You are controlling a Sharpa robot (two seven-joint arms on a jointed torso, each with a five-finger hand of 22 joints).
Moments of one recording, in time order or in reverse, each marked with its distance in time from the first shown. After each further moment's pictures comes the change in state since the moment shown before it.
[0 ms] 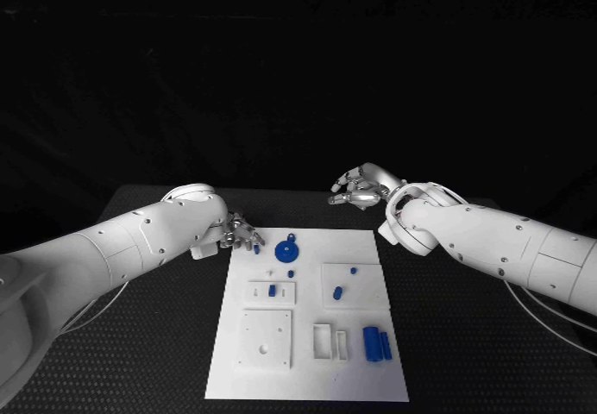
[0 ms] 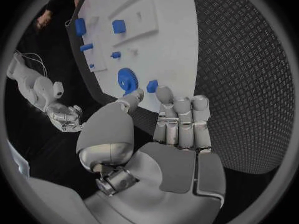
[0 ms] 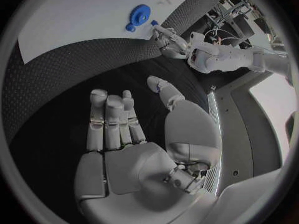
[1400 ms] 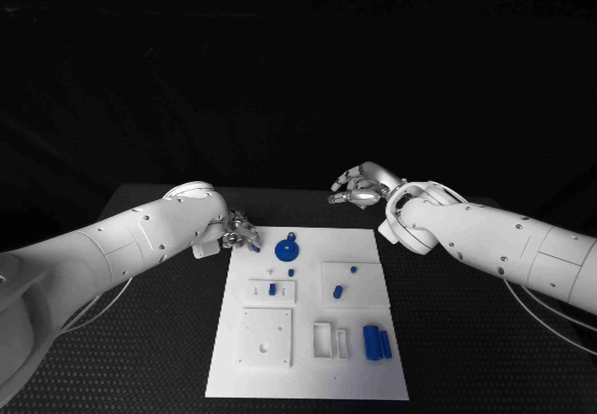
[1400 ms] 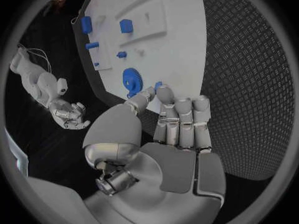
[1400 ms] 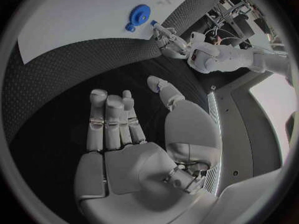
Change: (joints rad) left arm 0.001 0.002 0.001 -0.009 0.050 0.016 0.018; left_hand 0.096 0.175 0.038 -0.210 0.079 0.068 -0.017 0.037 -0.035 0.010 -0.010 0.000 0.000 -0.006 0.003 0.012 0.001 0.000 -0.013 0.006 0.036 -0.023; right arm 0.000 0.003 0.000 -0.003 0.000 0.000 0.000; right_hand 0.000 0.000 0.000 0.000 0.000 0.005 -0.001 0.000 0.000 0.000 0.000 0.000 -0.002 0.000 0.000 0.000 -0.001 0.000 0.000 0.000 0.000 0.000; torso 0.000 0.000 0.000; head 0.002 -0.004
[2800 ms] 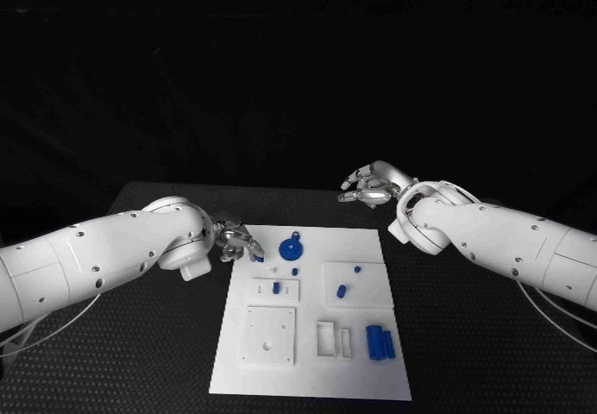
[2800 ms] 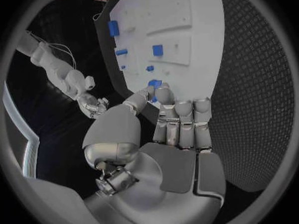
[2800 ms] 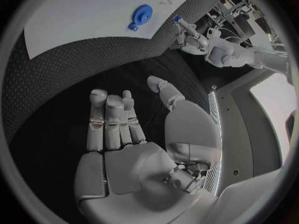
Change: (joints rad) left arm 0.026 -0.301 -0.031 0.487 0.140 -0.187 -0.008; left_hand -0.016 0.011 -0.033 -0.039 0.207 0.067 -0.006 -0.016 -0.013 0.061 -0.021 -0.004 -0.002 0.018 0.008 0.023 -0.002 0.000 0.024 -0.009 0.038 -0.042; right arm 0.000 -0.032 0.000 0.013 0.005 0.000 0.000; right_hand 0.000 0.000 0.000 0.000 0.000 -0.003 -0.001 0.000 -0.001 0.000 0.000 0.004 -0.002 0.000 0.000 0.000 -0.001 0.000 0.000 0.000 0.000 0.000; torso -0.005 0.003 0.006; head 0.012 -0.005
